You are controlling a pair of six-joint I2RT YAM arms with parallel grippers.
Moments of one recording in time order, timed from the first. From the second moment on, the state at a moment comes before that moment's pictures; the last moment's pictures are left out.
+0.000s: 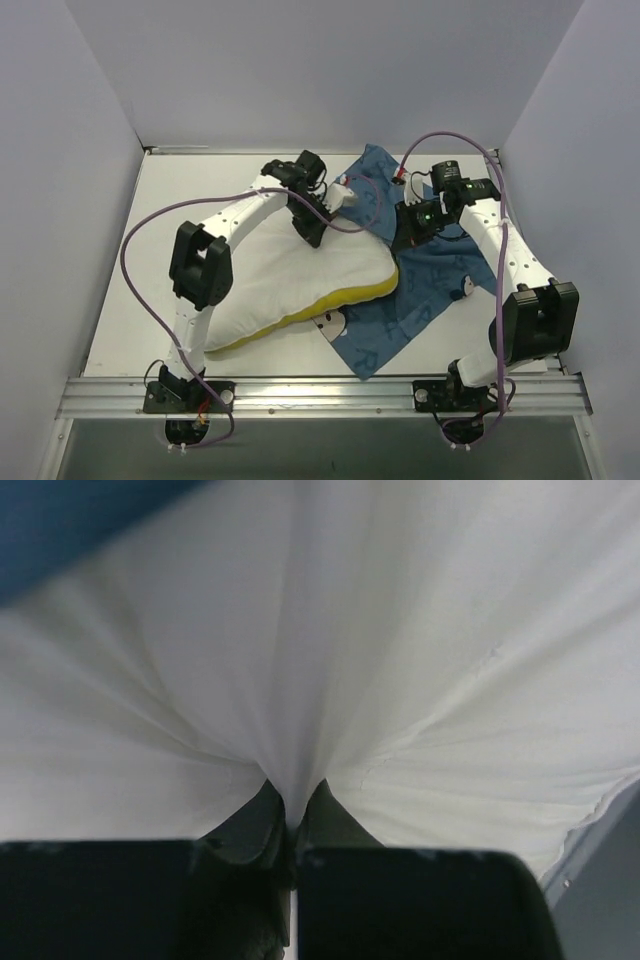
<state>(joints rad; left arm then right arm) -0.63 2.16 2.02 -1.17 0.46 0.47 0.18 1.54 1.36 -1.01 -0.55 -0.23</state>
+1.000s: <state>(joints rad) -0.65 1.90 1.64 -0.56 0.14 -0.26 0.18 1.64 1.46 -1.00 -0.75 -0.05</state>
